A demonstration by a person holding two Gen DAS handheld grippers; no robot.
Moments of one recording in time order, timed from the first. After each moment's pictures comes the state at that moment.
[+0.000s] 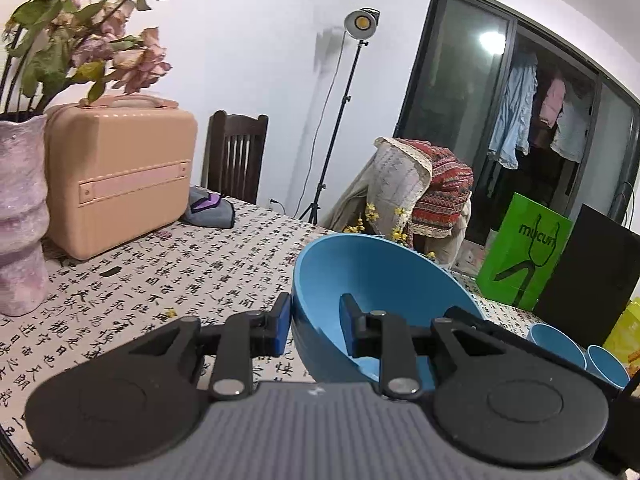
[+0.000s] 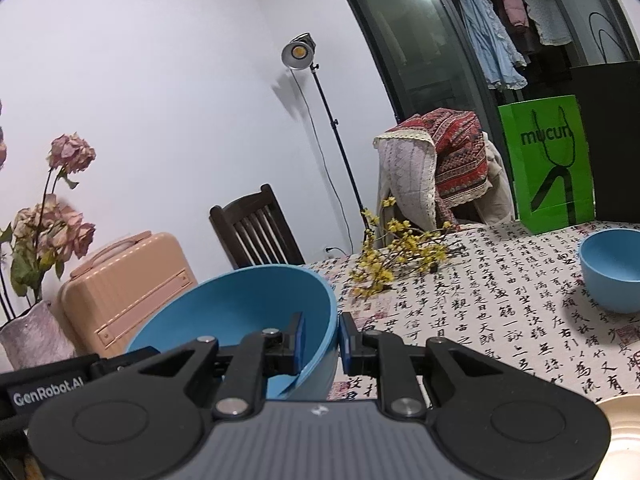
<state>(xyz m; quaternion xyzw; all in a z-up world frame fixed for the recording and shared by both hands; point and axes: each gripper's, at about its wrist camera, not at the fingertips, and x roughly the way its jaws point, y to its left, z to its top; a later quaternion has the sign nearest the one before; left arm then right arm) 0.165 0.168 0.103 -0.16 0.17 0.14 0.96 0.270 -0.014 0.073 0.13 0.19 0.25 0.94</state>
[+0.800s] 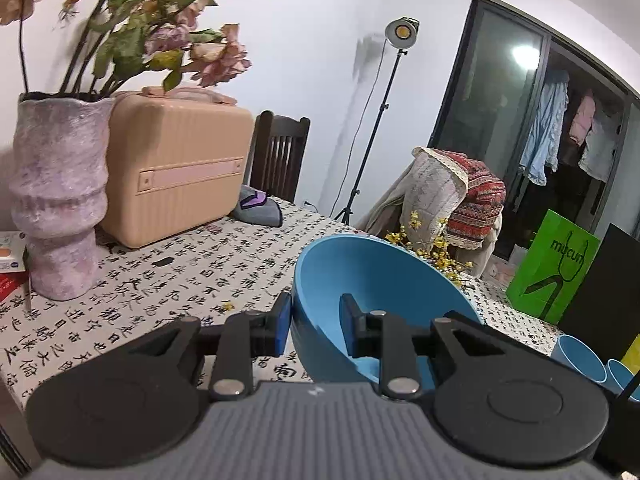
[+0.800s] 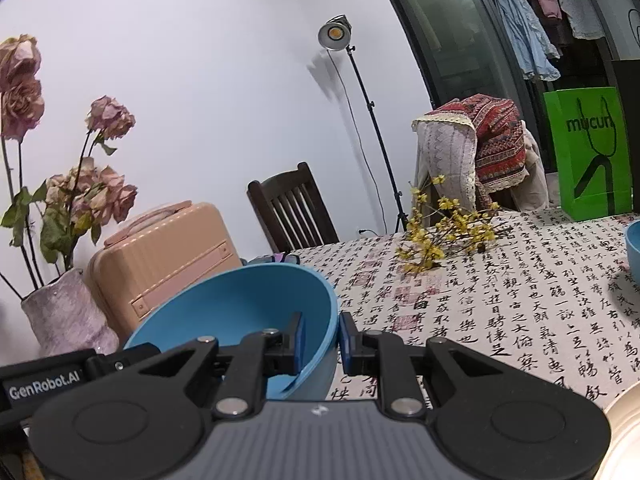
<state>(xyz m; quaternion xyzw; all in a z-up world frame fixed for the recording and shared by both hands) 0.128 0.210 0.092 -0.18 0.17 0.18 0.95 0.250 0.035 0.065 0.12 0.20 0.29 0.93</state>
